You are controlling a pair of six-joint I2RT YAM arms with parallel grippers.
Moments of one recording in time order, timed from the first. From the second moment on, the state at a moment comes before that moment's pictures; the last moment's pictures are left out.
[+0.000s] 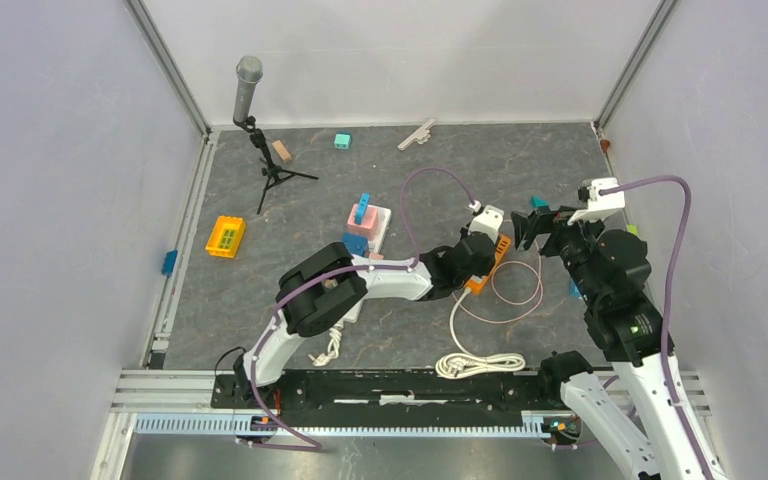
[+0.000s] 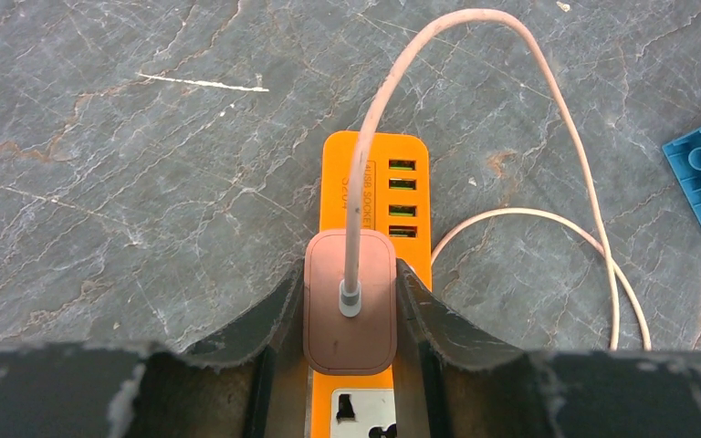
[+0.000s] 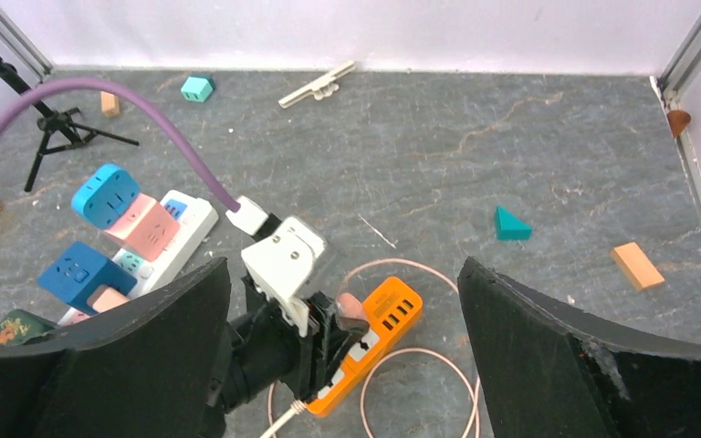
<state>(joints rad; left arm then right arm) -1.12 2.19 1.41 0.29 -0.42 -0.35 0.29 0.57 0.82 -0.37 0.09 0.14</state>
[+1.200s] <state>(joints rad) -1.15 2.38 1.68 0.21 -0.44 -0.28 0.29 0.63 0.87 -0.36 0.08 0.13</state>
